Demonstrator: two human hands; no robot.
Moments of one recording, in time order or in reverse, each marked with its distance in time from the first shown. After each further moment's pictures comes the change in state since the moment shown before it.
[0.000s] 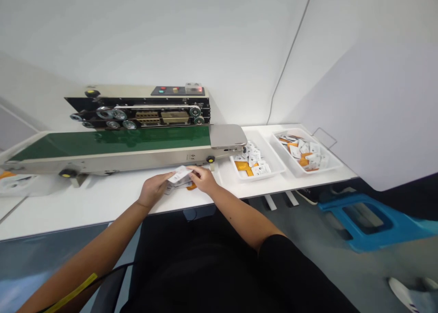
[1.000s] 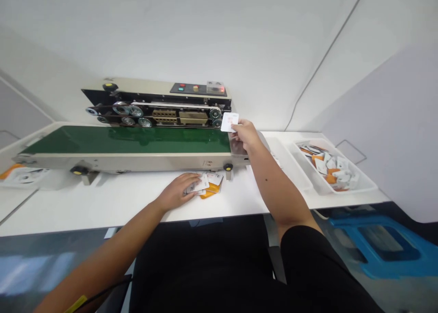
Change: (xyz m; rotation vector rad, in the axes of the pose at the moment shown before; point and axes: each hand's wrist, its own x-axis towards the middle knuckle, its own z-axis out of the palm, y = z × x) left_hand 0.022 0.012 0.011 -0.171 -0.265 0.092; right_hand 0.160 -0.086 -0.127 0.118 0.379 0.347
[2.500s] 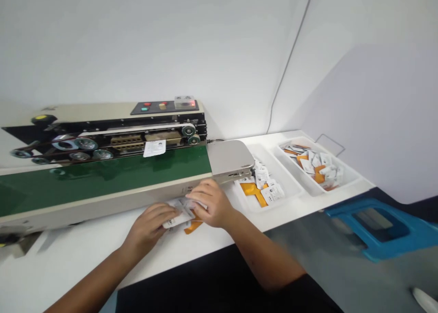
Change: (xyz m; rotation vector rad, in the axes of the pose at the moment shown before) left_hand 0.027 0.011 -0.039 -0.007 0.196 0.185; right_hand -0.141 0.065 0.020 -0.452 -0.261 -0.925
